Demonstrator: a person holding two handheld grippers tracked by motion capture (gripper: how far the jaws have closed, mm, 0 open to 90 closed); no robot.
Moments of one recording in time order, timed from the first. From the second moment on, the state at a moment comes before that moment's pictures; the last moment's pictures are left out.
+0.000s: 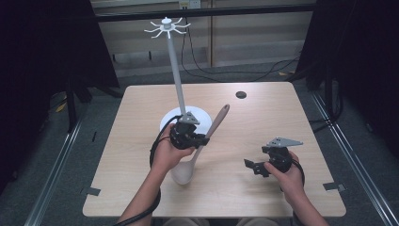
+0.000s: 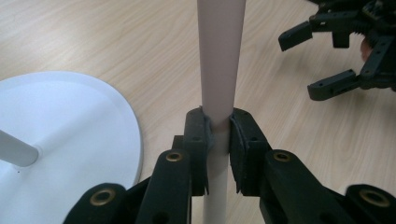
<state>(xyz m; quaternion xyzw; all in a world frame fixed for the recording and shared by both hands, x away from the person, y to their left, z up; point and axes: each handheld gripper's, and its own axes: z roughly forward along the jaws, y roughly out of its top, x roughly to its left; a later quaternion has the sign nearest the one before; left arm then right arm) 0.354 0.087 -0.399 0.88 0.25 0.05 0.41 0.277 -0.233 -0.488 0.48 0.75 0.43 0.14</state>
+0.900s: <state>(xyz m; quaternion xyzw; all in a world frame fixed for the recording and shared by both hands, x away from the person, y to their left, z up) 0.352 0.130 -0.375 0.79 0.29 0.09 0.53 0.276 -0.230 -0.488 0.47 0.75 0.44 0.15</state>
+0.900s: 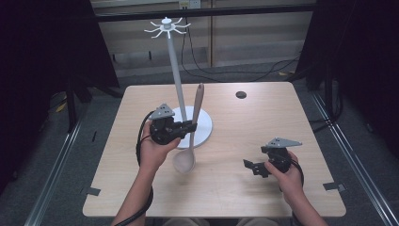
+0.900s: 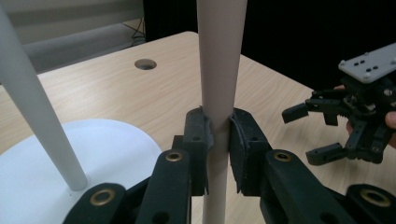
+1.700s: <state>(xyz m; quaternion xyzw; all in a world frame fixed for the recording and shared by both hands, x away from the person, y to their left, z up) 0.348 0.163 -0.337 0.74 0.32 0.16 0.57 0.276 -0.227 -0.487 0.47 0.75 0.44 0.15</state>
